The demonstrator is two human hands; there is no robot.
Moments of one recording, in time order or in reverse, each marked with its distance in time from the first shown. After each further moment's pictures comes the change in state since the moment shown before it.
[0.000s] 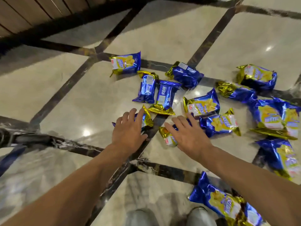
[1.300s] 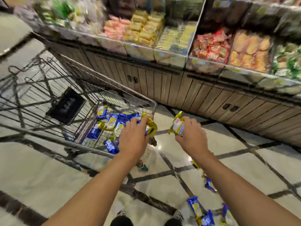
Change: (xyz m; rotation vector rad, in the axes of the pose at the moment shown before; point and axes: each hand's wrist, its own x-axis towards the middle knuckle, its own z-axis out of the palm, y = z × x) left_hand -0.541 -0.137 -0.672 -0.384 0.411 -0.749; right_hand -0.232 -0.209 -0.784 0.355 0.334 -0.108
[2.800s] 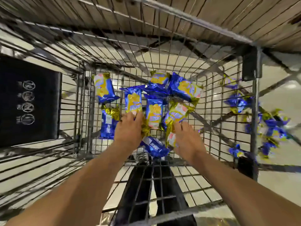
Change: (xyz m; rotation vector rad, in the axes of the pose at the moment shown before) left_hand 0.175 -0.385 0.251 0.176 -0.608 0.180; right_hand 0.087 -0.214 0.381 -0.178 -0.603 0.155
